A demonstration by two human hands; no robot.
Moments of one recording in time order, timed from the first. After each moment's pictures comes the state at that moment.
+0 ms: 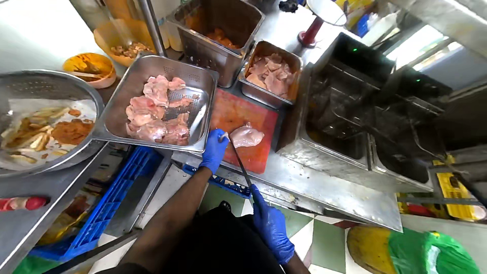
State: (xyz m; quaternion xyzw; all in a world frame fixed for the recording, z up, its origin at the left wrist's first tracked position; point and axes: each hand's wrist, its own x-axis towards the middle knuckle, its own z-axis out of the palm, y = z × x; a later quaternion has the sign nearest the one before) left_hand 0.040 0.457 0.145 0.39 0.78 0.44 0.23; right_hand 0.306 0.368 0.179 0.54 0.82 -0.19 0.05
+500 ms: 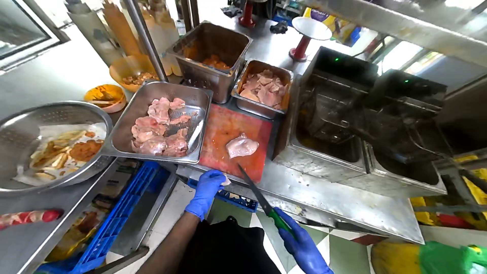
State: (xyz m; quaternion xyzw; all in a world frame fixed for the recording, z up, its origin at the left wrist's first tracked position) left_hand 0.086 0.379 0.168 0.18 0.71 0.51 0.46; right_hand 0.406 0.384 0.207 0.47 0.68 -0.55 -0.12
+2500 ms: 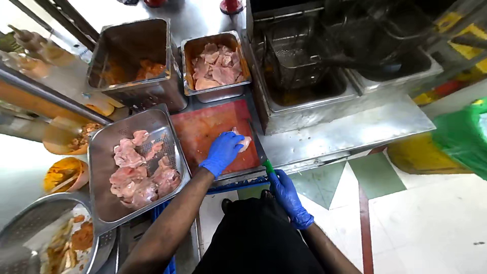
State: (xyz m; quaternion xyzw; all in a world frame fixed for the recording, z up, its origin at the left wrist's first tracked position) left_hand 0.060 0.523 0.193 0.81 0.55 0.09 0.16; right_hand 0.285 0.388 0.135 0.59 0.50 -0.51 -0.37
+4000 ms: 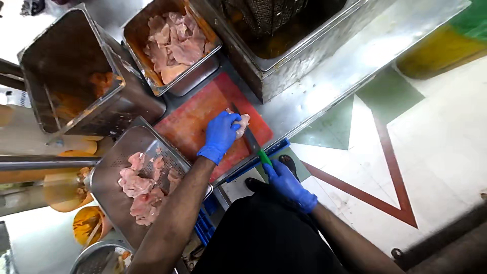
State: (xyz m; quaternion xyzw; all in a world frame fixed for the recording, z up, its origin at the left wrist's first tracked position) left_hand 0.048 0.556 0.199 0.84 0.51 0.02 0.18; right_hand 0.198 0.361 0.132 0.63 0.42 -0.56 -0.32
